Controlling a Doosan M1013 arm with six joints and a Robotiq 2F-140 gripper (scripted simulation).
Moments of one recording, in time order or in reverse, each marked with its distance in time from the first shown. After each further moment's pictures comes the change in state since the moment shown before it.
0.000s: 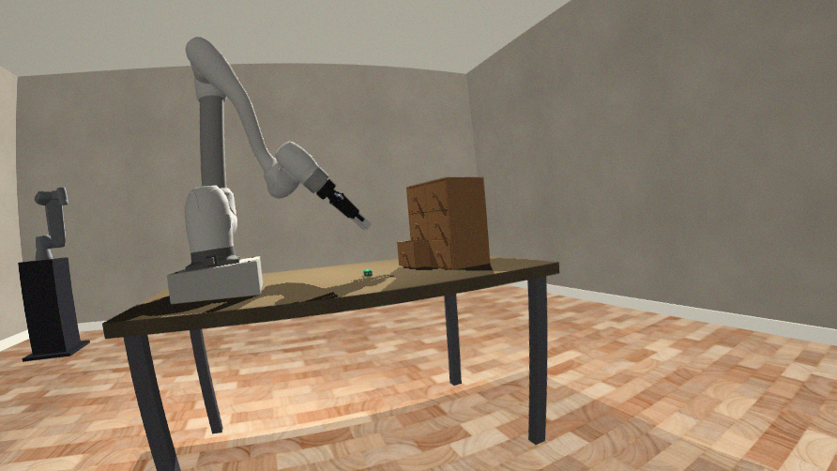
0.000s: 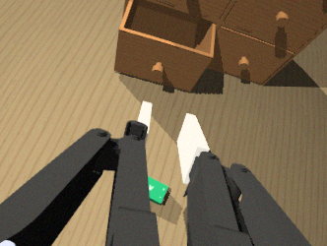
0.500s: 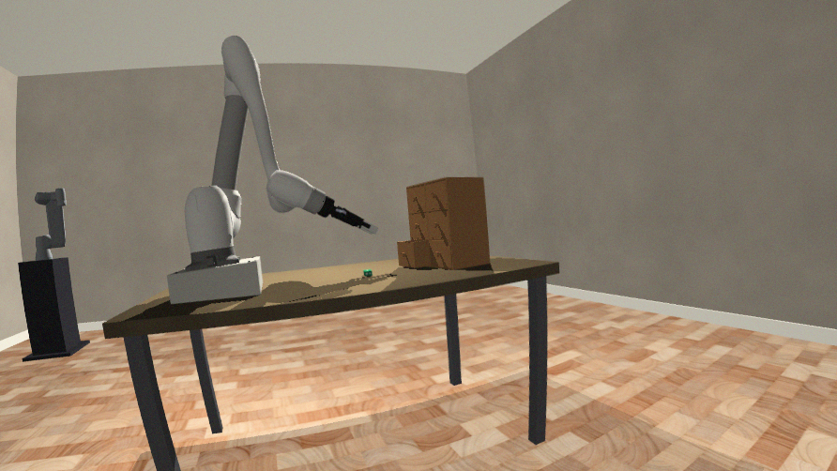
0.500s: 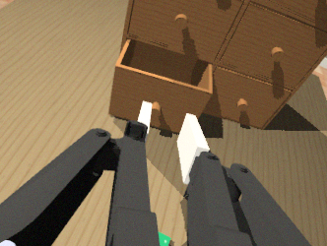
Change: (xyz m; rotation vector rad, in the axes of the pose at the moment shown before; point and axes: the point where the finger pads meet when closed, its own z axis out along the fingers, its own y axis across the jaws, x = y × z) arm 0.000 -0.002 0.034 0.045 0.282 0.010
